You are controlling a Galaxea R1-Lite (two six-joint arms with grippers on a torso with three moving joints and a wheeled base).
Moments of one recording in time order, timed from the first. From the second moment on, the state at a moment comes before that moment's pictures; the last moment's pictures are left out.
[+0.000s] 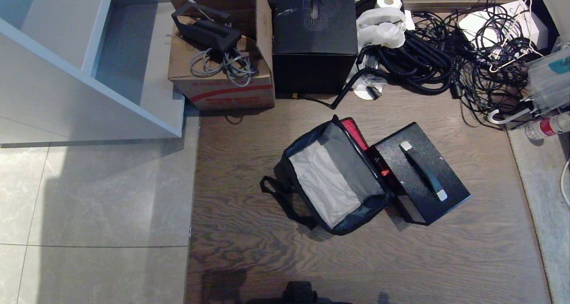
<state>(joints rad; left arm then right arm) 0.00 0.00 0.00 0.00 0.01 -0.01 0.01 0.00 0.00 -0.12 0.01 -0.08</state>
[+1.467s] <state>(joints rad) 0.00 0.00 0.00 0.00 0.01 -0.01 0.01 0.00 0.00 -0.12 0.01 -0.09</state>
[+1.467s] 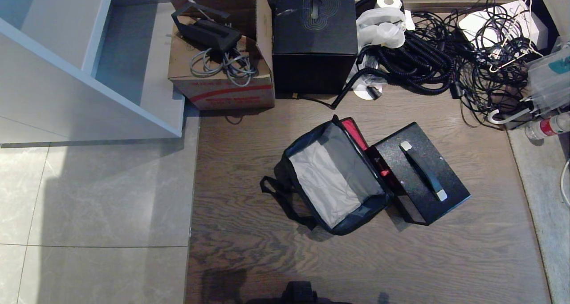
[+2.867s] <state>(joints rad) 0.00 0.00 0.00 0.00 0.01 -0.01 0.01 0.00 0.00 -0.12 0.01 -0.07</state>
